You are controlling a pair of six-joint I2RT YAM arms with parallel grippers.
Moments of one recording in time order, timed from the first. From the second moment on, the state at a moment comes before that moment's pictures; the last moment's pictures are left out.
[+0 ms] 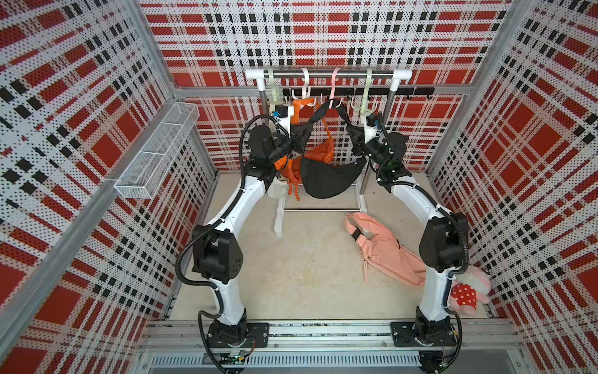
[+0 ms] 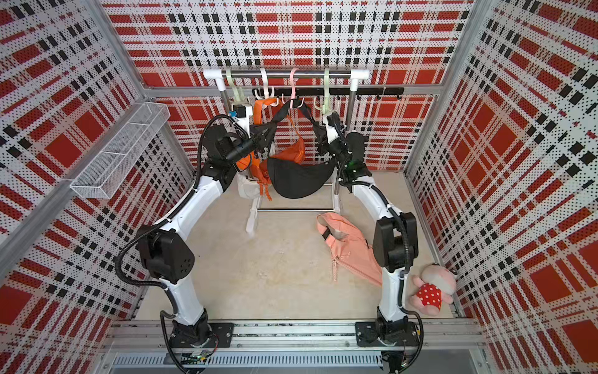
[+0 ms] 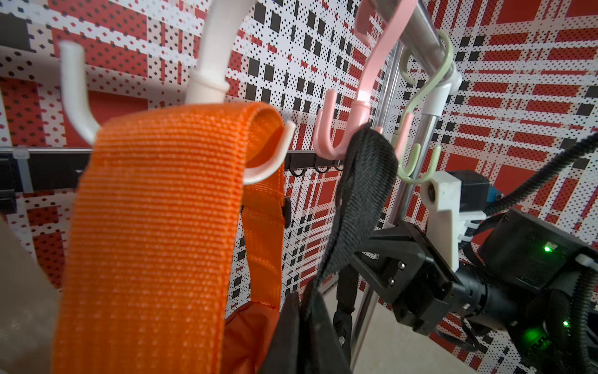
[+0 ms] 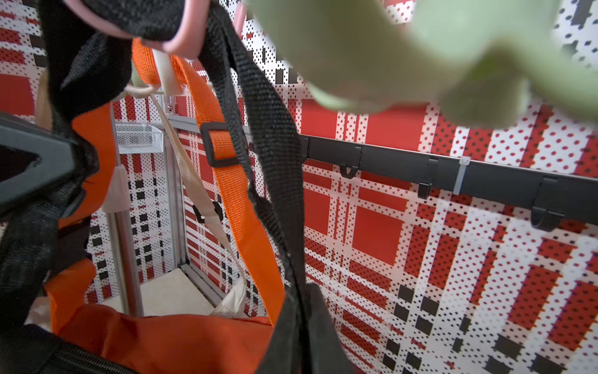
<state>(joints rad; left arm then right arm) -0.27 1.88 1.84 0.27 0.54 -0.30 0.26 2.00 1.82 0.45 -0.43 0.00</state>
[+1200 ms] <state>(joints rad) -0.30 1.88 1.92 0.30 0.51 -0.32 0.30 1.88 1.85 0.36 -0.32 -0.02</state>
